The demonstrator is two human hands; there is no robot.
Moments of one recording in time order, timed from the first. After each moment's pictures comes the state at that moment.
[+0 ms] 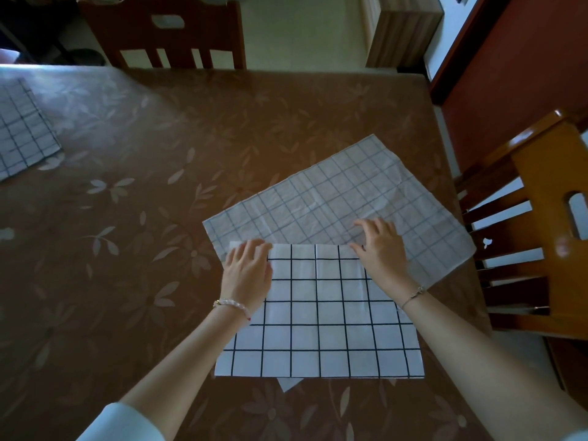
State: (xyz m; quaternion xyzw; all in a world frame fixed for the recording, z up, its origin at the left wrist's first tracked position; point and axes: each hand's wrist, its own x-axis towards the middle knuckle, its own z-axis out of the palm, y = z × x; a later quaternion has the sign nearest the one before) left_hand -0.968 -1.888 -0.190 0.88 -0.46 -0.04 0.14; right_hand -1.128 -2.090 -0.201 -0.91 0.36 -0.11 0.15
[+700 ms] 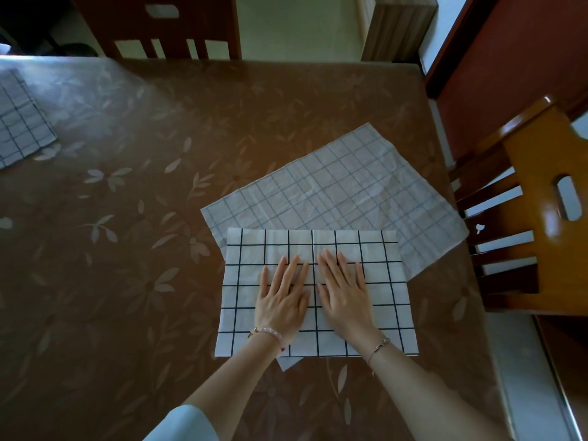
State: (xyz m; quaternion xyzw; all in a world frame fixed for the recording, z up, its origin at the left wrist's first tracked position) left_hand -1.052 -1.866 -0.237 0.85 -0.51 -0.13 0.04; right_hand -1.165 -1.975 -0.247 -0.94 0.31 -0.01 0.14
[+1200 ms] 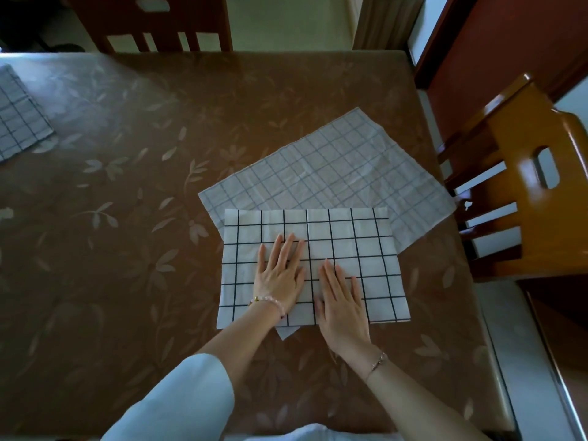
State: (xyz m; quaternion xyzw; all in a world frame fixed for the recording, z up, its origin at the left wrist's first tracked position) left_hand -1.052 -1.871 -0.223 0.84 -0.51 -0.18 -0.01; right_hand -1.204 -1.914 -0.242 -0.92 0.36 -0.01 0.13
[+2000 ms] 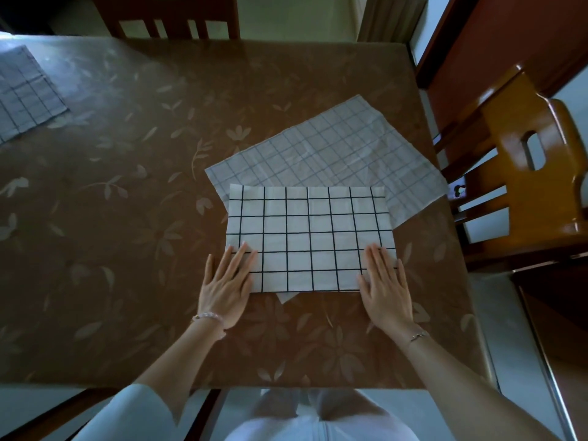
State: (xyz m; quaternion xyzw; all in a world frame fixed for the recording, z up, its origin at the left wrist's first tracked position) left_hand -1.038 -1.745 -0.230 0.87 -0.48 -0.11 0.01; right_hand -1.279 -1.946 -0.237 -0.91 0.40 0.04 0.12
